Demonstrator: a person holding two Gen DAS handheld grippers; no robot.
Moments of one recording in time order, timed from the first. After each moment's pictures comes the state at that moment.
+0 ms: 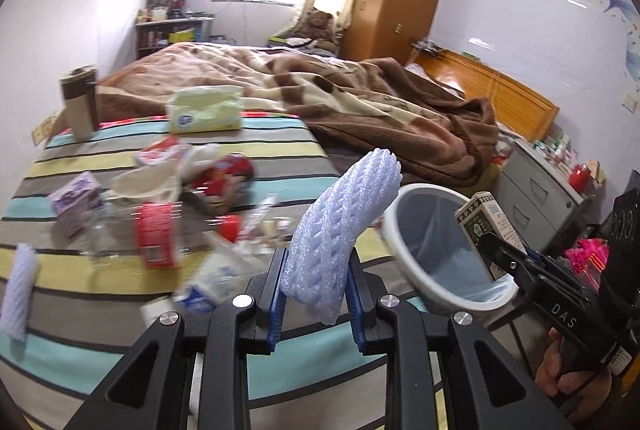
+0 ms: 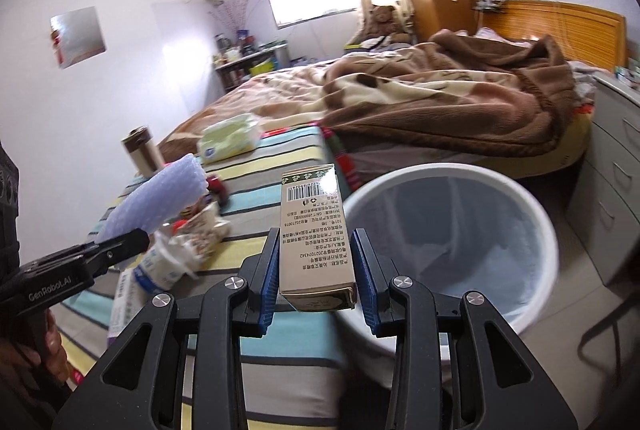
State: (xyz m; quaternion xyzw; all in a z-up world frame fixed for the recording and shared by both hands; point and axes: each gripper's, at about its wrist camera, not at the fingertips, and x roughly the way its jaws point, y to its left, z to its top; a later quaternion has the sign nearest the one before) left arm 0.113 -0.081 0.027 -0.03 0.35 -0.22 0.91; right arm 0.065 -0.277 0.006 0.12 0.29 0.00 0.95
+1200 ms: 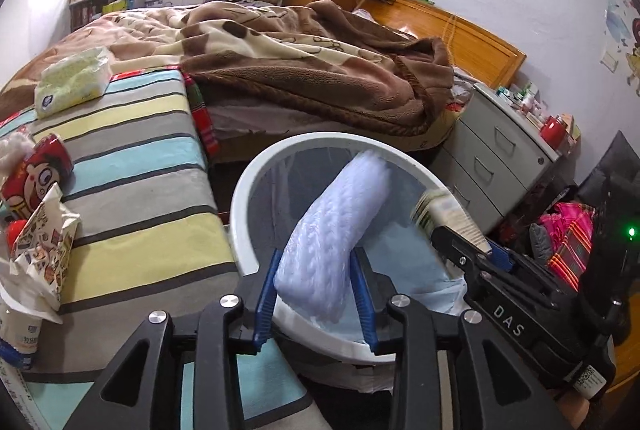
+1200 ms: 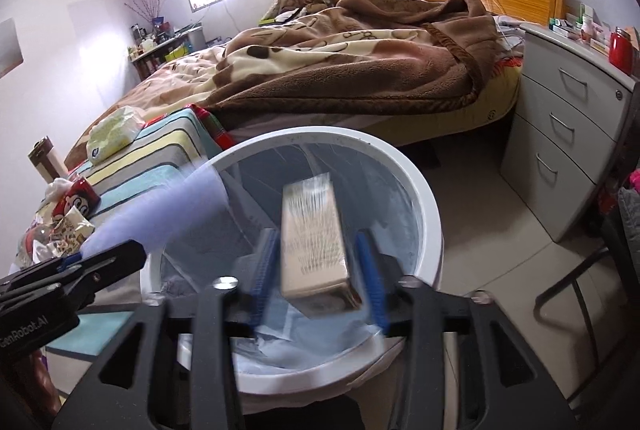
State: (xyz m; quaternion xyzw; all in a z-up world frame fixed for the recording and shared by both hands) left arm 0.142 -0.234 -0.022 0.00 0.42 -0.30 0.86; right arm 0.073 -0.361 -0.033 0.14 0.35 -0.12 0.92
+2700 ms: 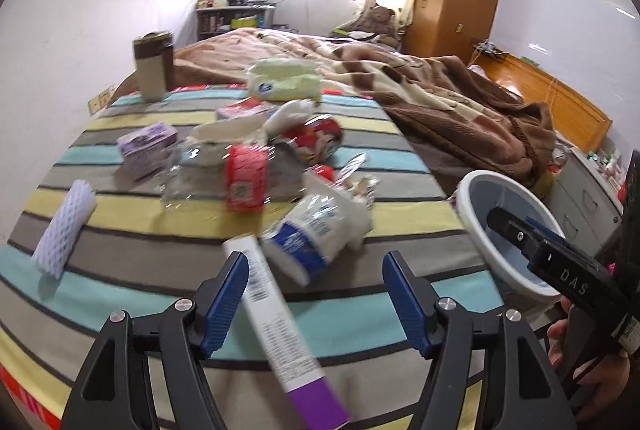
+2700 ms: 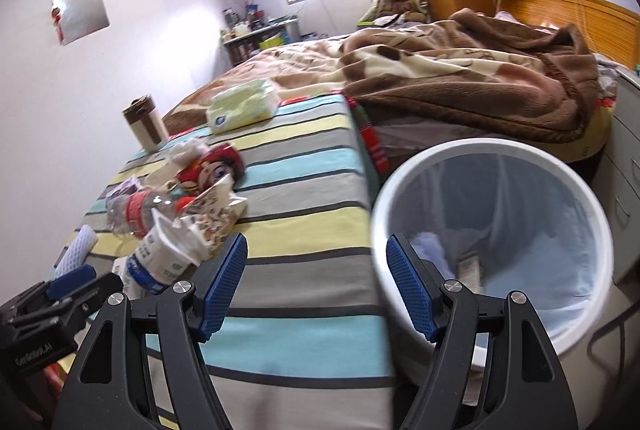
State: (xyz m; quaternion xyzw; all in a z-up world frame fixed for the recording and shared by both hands) left arm 0.094 -0.025 -0.007 -0.04 0.37 -0.10 0.92; right arm 0.094 -0.232 -0.017 0.11 0.33 0.04 0.94
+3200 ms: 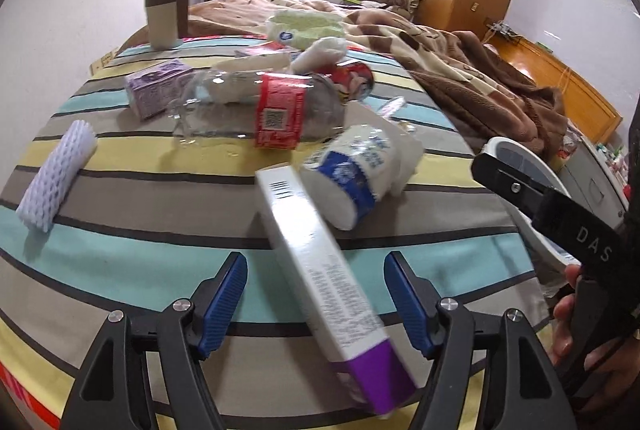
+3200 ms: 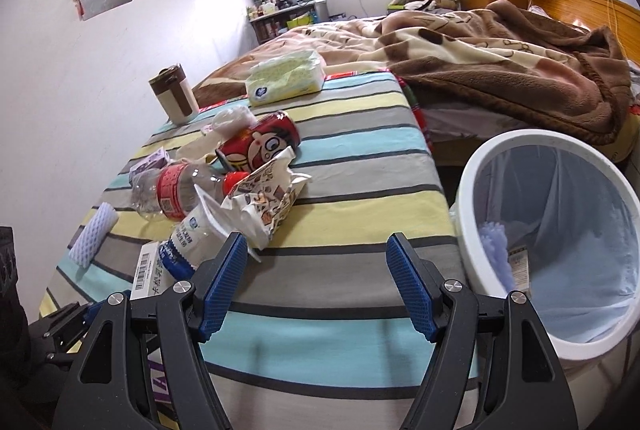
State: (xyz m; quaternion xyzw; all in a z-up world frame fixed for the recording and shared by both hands) left arm 0.096 -0.002 -0.048 -0.05 0.43 -0.09 0.90; right arm 0.104 -0.193 -0.024 0.10 0.36 0.08 0.93
